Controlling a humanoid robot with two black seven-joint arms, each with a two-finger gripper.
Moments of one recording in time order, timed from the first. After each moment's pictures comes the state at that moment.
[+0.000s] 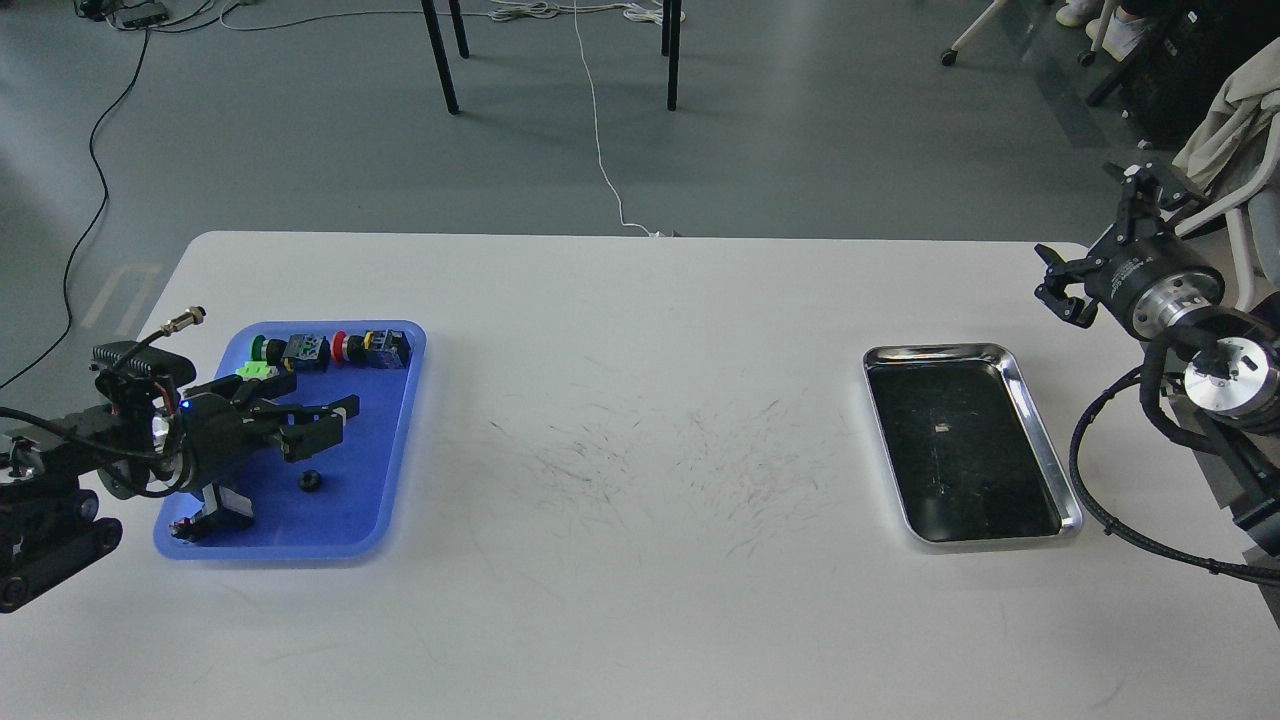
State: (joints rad) left arm -0.69 0.70 -0.09 -0.80 1.52 0.18 -0.49; right arm 0.60 -0.53 0.98 0.88 -0.15 0.03 -0.01
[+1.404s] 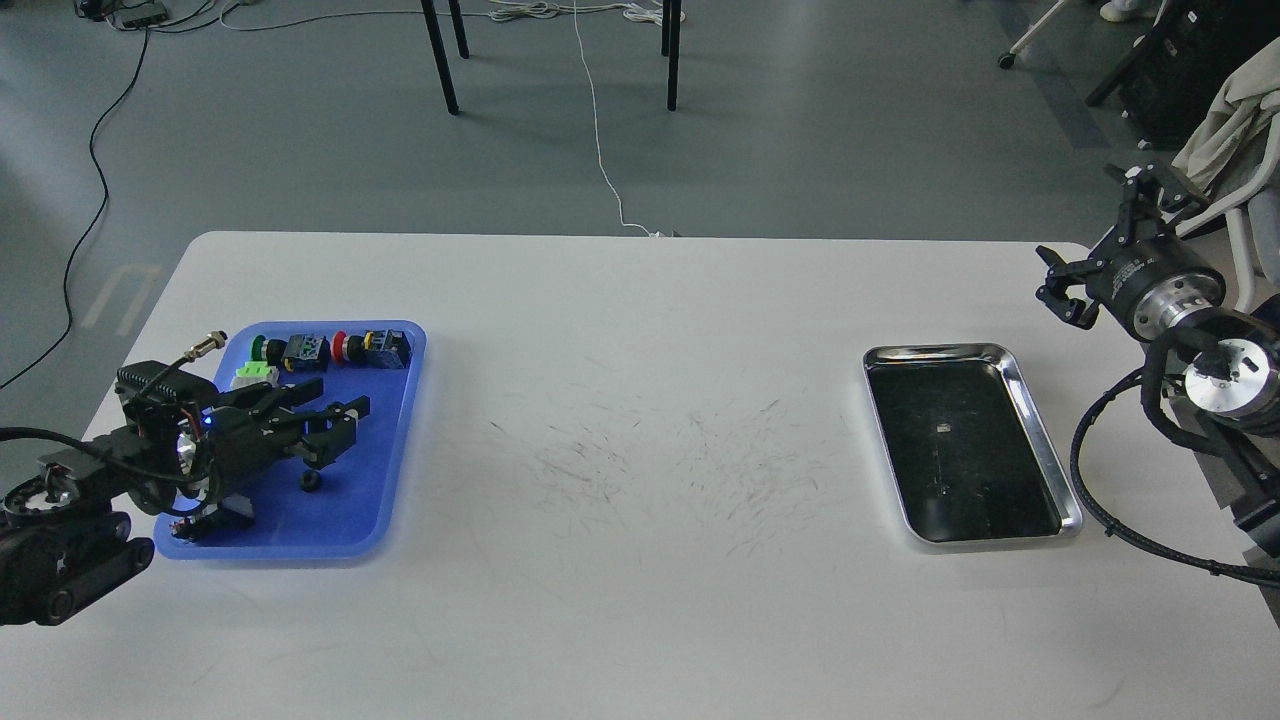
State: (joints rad) left arm -0.66 0.60 -0.09 -0.70 1.53 0.30 -0.49; right arm 0.60 -0.53 0.98 0.88 -0.15 0.03 -0.01
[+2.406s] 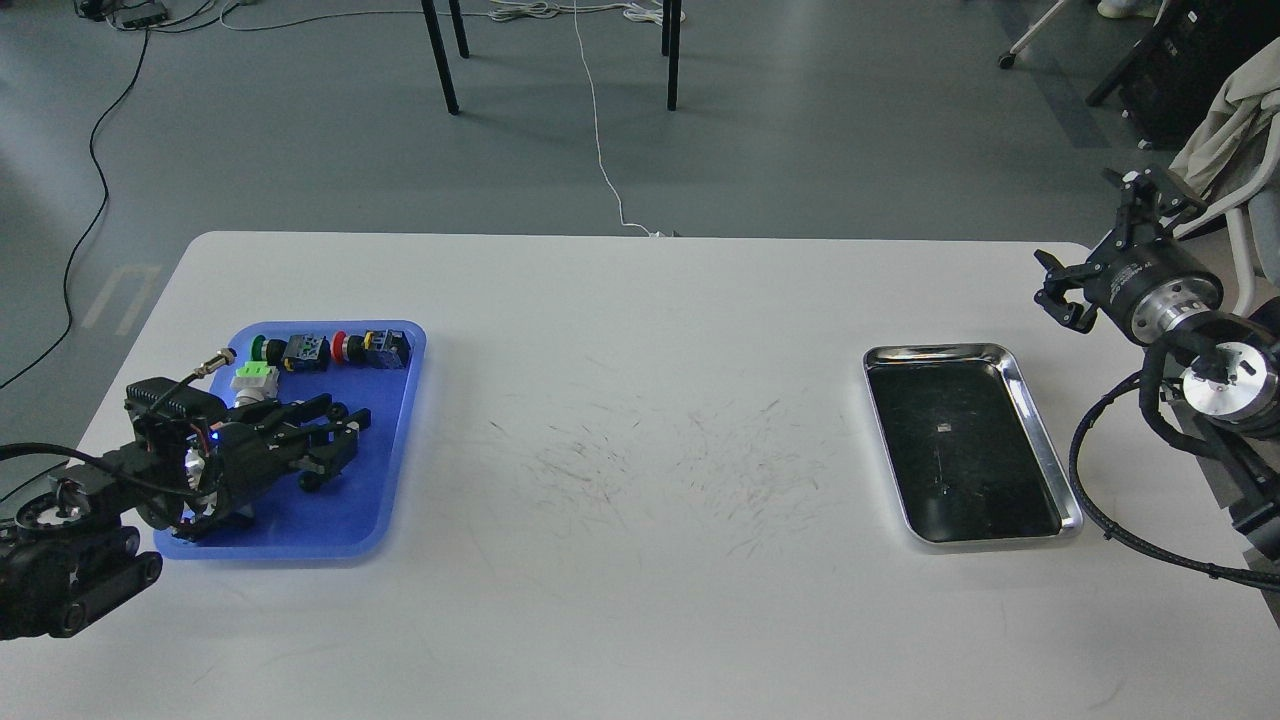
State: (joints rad) left arm -0.64 0.57 -0.09 -0.66 1.53 0.30 -0.49; right arm 0.59 -0.53 0.98 0.88 -0.15 0.03 -0.01
